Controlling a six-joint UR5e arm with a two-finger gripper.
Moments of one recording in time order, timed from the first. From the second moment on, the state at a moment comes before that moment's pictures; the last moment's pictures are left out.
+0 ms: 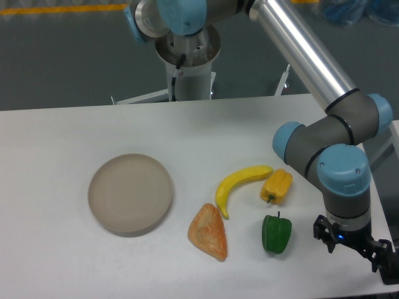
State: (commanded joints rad) arm 2.29 -2.35 -0.92 -1.00 1.71 1.17
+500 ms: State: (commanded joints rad) arm 2.28 -2.35 -0.94 -1.00 1.72 1.10
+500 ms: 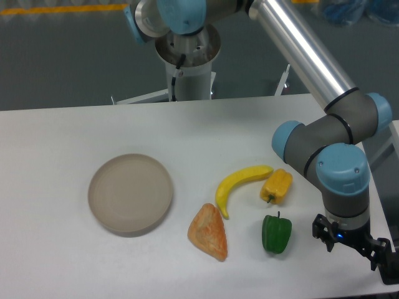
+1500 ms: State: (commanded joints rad) arm 2.44 -1.96 -1.45 -1.14 1.53 1.15
